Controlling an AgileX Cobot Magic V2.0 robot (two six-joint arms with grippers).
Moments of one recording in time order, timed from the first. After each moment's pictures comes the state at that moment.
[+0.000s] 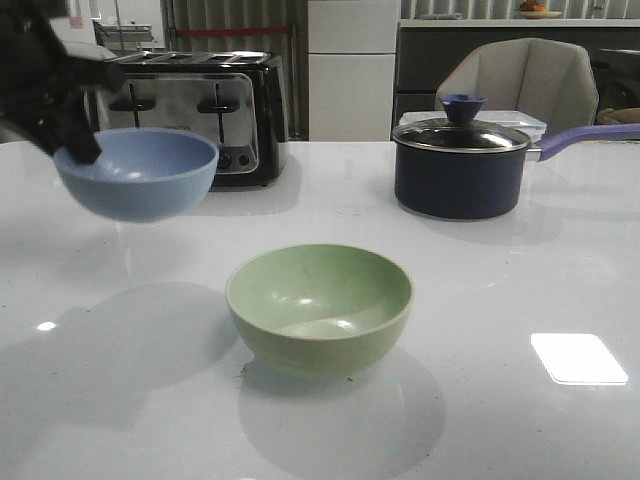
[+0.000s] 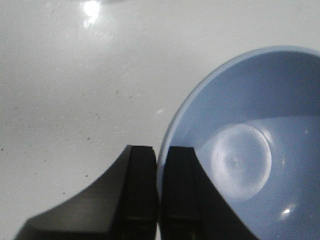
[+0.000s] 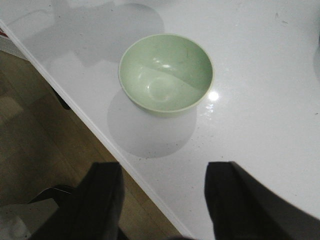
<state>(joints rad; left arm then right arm) -0.17 1.82 -1.49 -0.20 0.83 0.16 0.51 0.75 -0.69 0.29 0.72 -0.35</state>
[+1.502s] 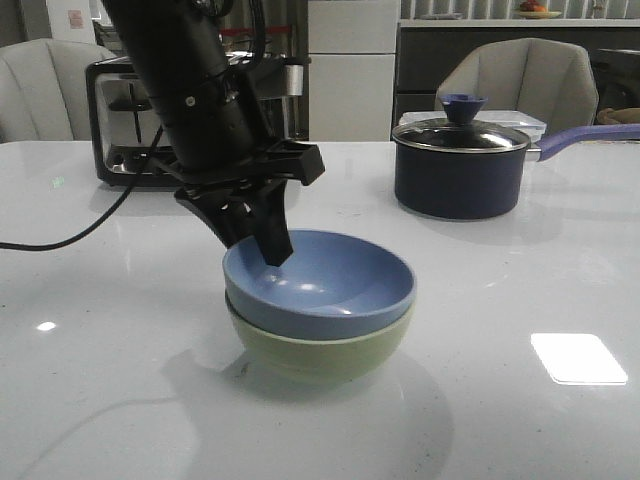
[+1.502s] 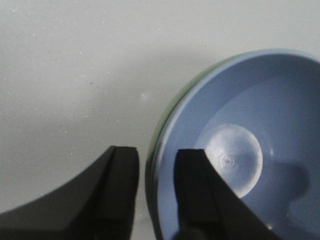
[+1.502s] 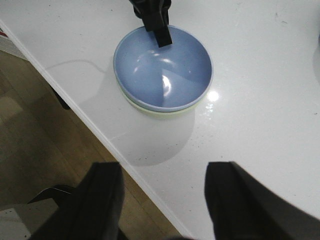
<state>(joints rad) -0.56 1.96 -1.51 -0.26 0.93 0.23 0.51 0.75 -0.69 0.29 0.72 -0.35</state>
